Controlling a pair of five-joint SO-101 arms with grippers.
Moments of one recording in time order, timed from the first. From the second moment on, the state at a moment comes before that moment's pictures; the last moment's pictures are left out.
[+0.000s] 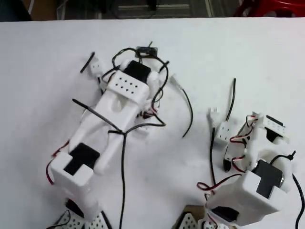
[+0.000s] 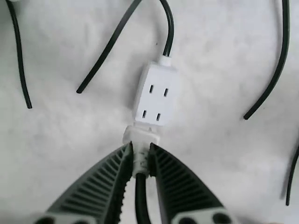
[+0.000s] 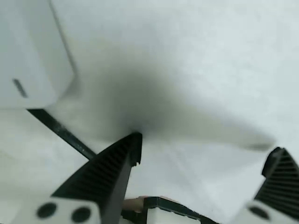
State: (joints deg) left arm 24.3 16.2 -15.5 94.7 28.4; right arm 28.9 6.7 36.4 73.2 7.2
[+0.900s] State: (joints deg) left arm 24.9 18.0 -6.4 84.8 31.3; right arm 28.9 6.7 36.4 73.2 7.2
